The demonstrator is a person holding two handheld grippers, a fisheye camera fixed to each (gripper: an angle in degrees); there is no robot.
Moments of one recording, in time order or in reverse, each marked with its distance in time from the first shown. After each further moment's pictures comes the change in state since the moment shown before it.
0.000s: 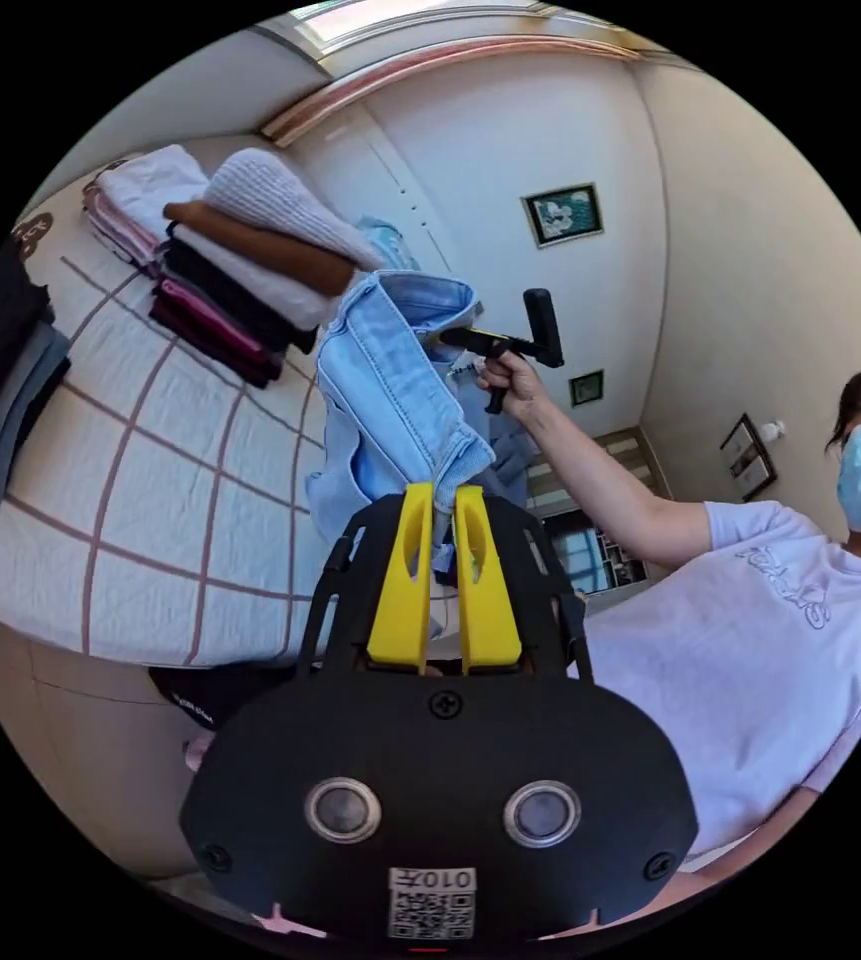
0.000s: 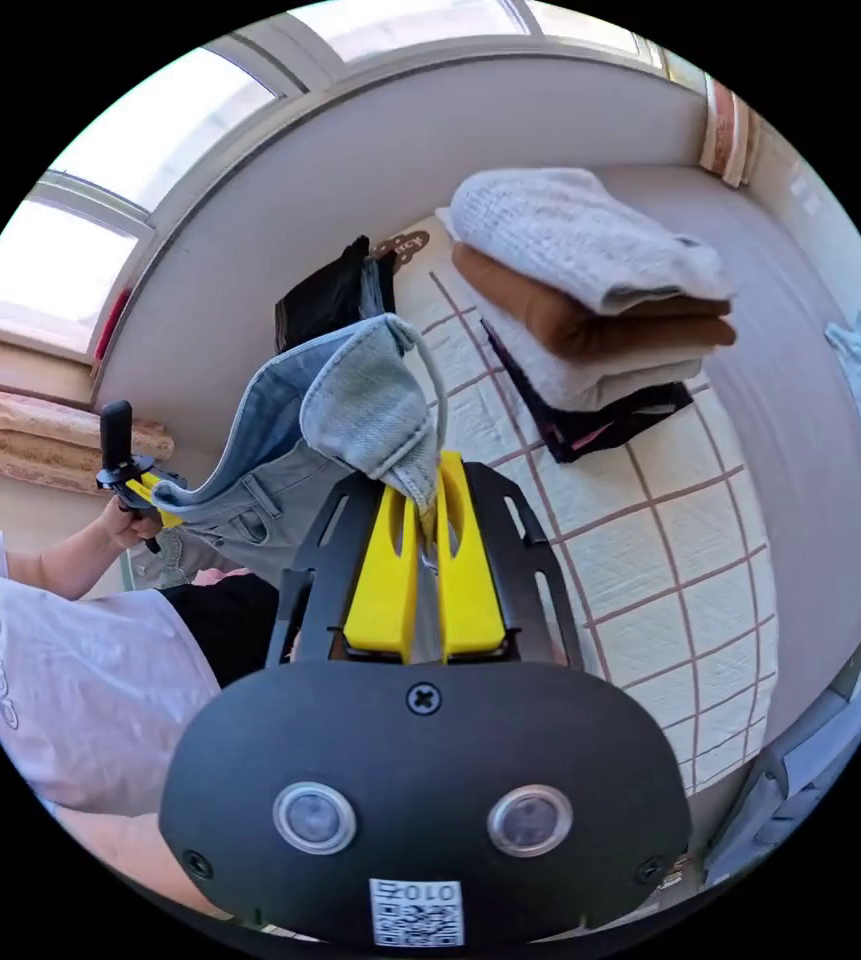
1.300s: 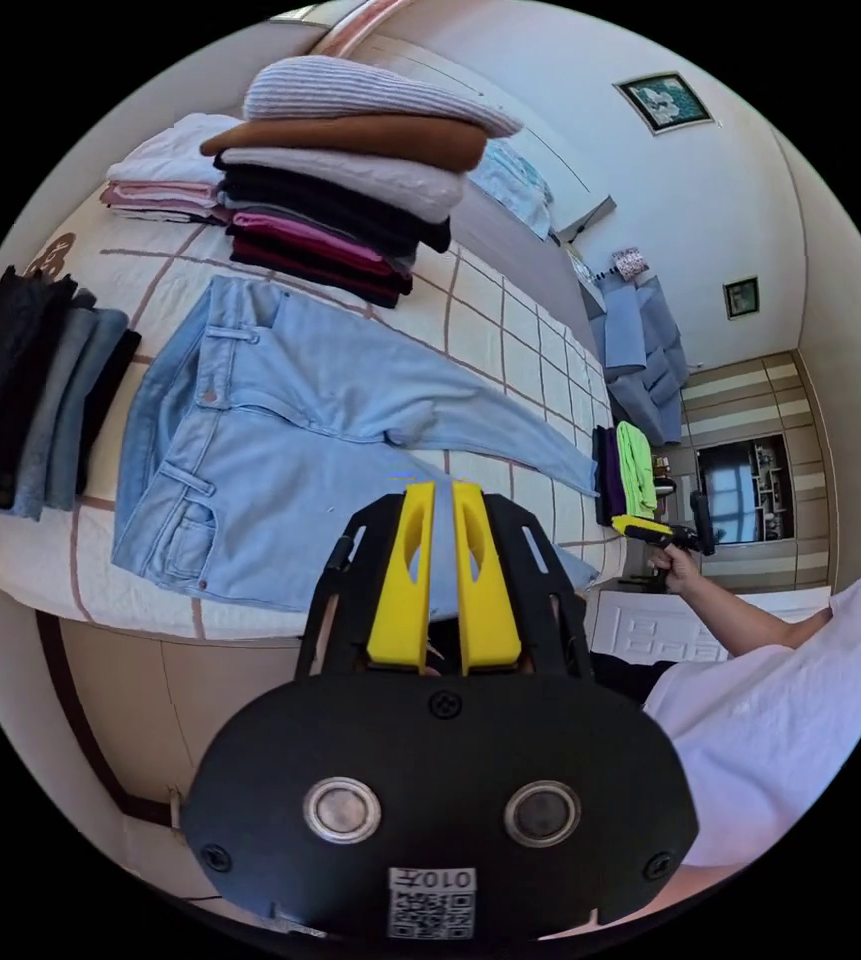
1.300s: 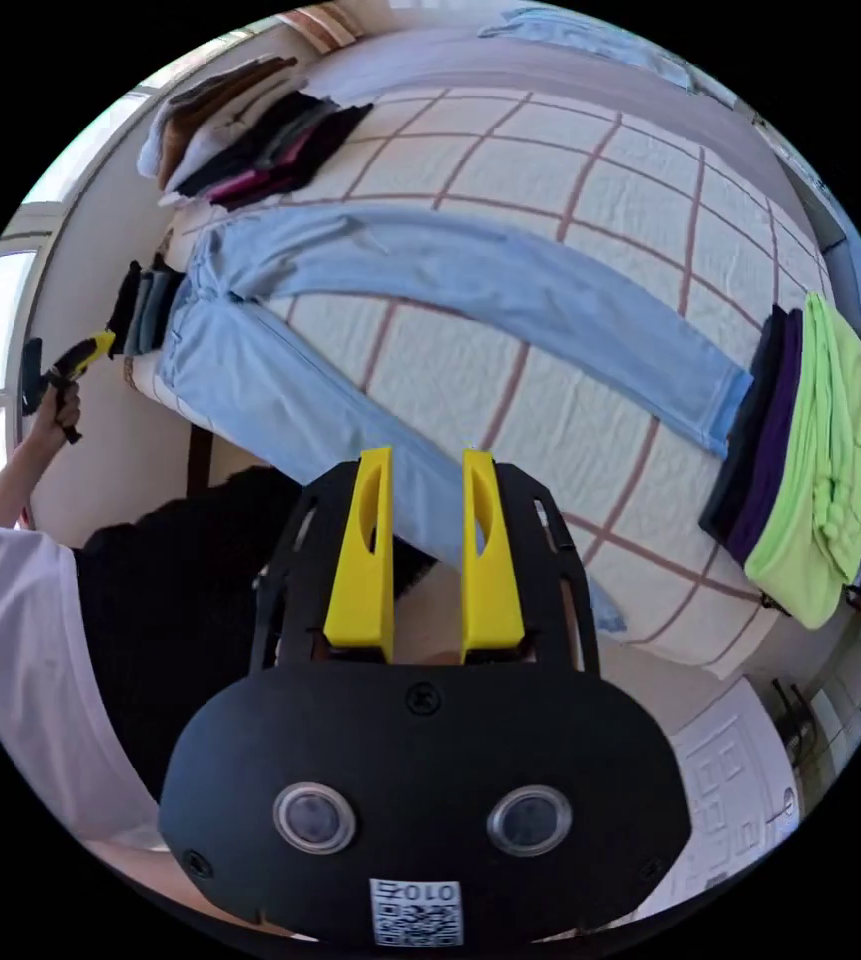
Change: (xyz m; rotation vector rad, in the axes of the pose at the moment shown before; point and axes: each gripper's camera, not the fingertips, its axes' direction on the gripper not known) left arm -0.186 -0.036 0.068 -0.256 -0.437 0.054; right arm 0.169 0.540 0.252 -0.048 0.021 0.742
